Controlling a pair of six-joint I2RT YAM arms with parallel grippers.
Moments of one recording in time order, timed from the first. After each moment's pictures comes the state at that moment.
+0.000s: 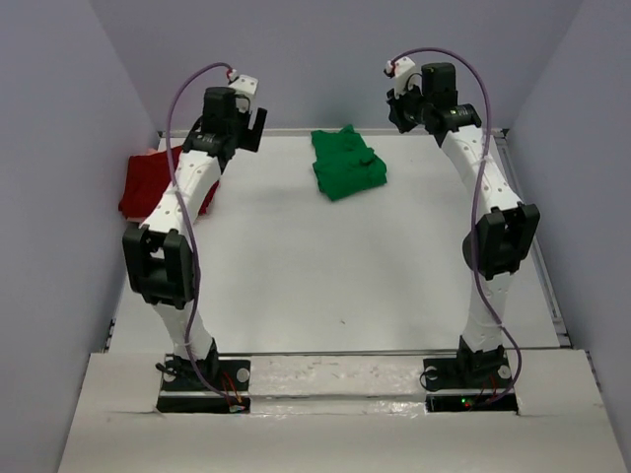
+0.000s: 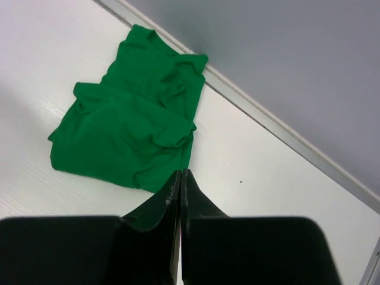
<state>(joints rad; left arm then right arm) -0.24 1.86 1.79 -0.40 -0.19 0.22 0.22 2.09 2.19 -0.58 -0.25 -0.35</state>
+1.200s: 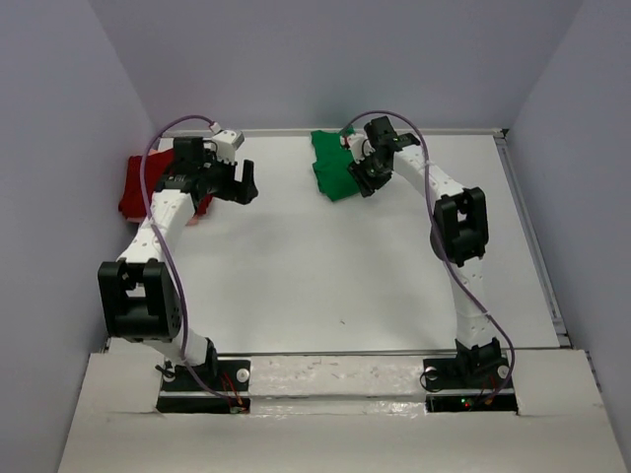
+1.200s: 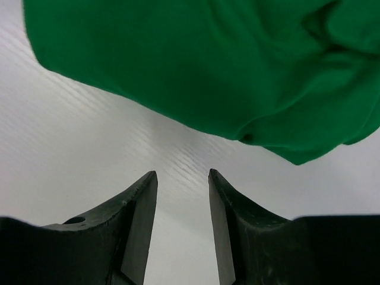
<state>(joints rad) -0.04 1.51 1.25 -0.42 0.38 0.18 0.36 2.35 2.16 -0.88 -0.19 -0.38</state>
